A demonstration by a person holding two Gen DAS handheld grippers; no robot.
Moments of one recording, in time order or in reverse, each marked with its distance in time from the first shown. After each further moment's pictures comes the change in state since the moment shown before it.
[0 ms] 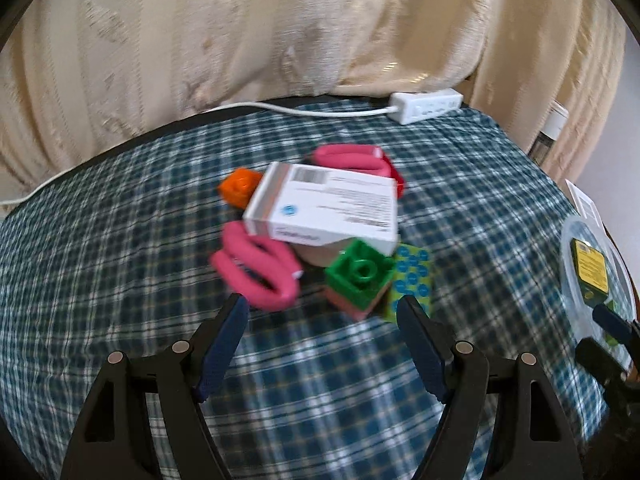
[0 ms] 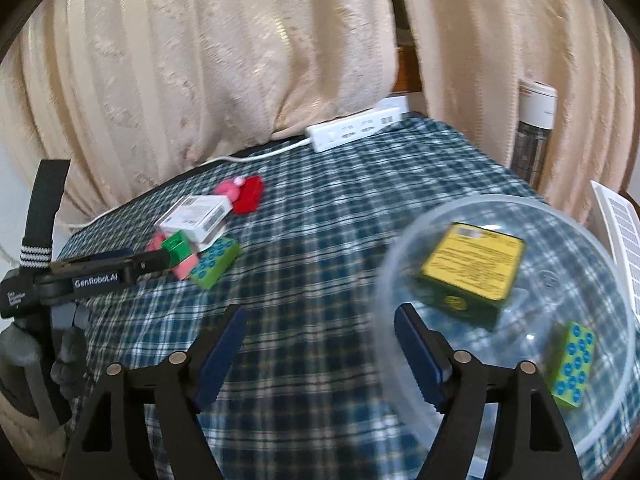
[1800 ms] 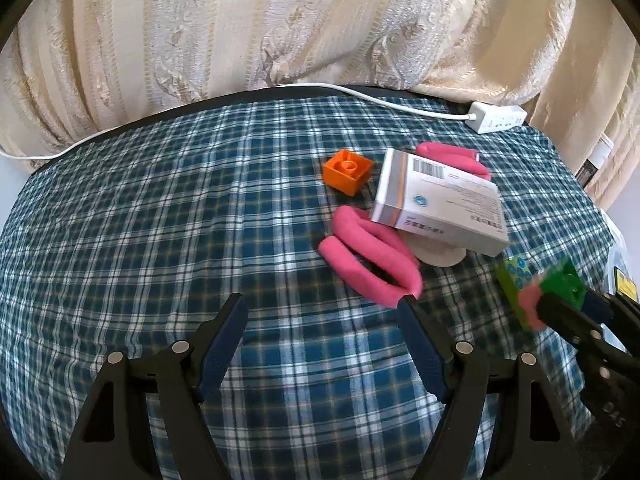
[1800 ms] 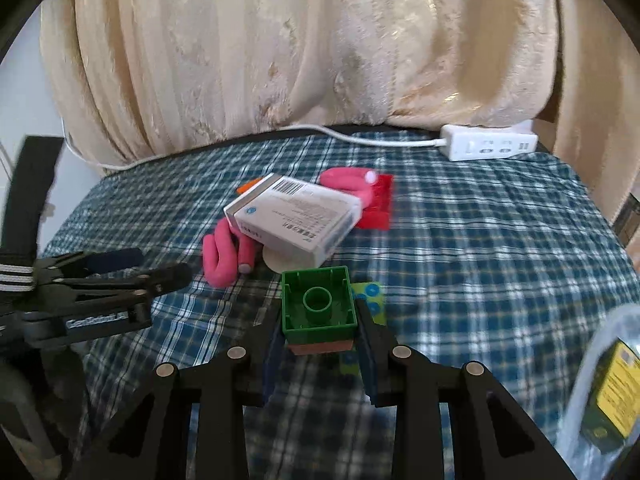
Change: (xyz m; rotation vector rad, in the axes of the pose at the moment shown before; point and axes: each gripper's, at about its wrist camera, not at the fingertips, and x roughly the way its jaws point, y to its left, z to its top) left arm 0.012 0.061 -0.005 -0.118 0.031 0.092; right arm 0.076 0.091 0.038 -0.204 0.067 0.123
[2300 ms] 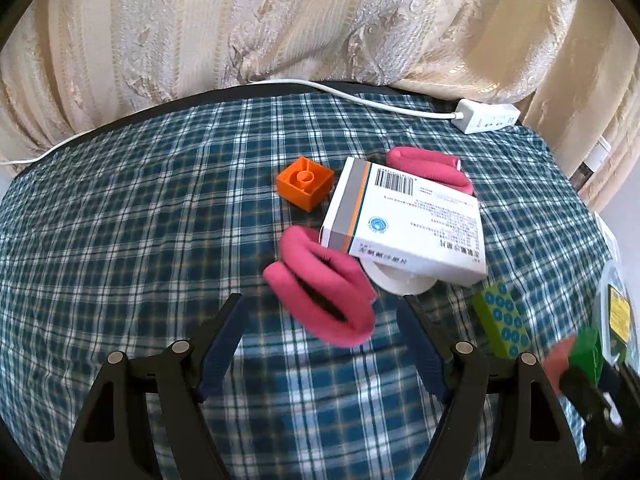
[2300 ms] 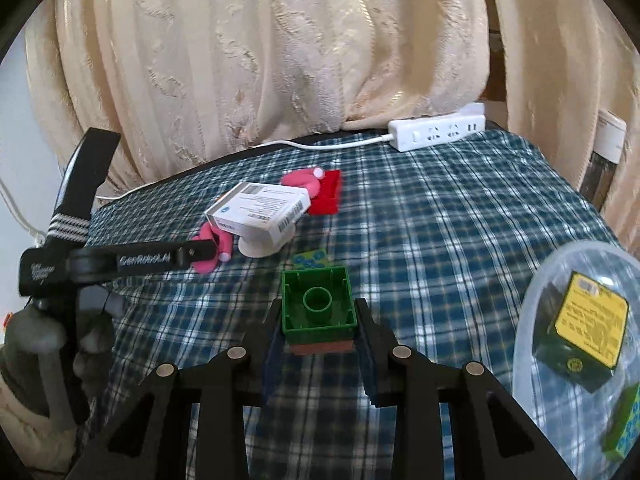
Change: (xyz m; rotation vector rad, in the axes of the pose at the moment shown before) left arm 0.022 -0.024 0.022 -0.010 0.031 -0.025; right arm -0.035 -0.030 -0.030 0.115 -0.048 -0.021
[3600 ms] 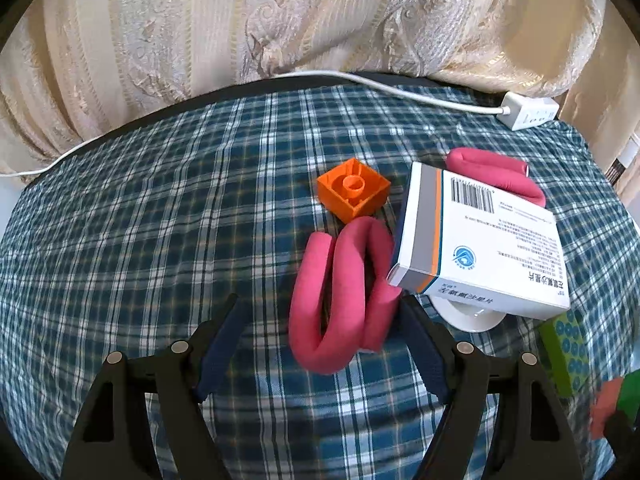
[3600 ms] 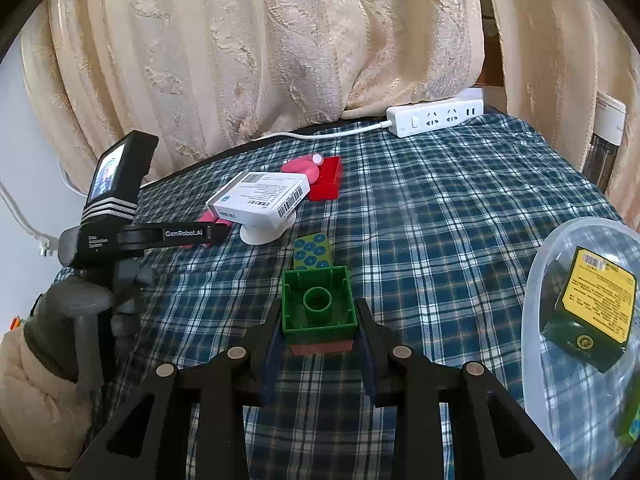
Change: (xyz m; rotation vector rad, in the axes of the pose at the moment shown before) left arm 0.036 0.019 0.014 0.024 0.002 0.087; right arm -0.001 -0.001 -0.007 0.024 0.022 0.024
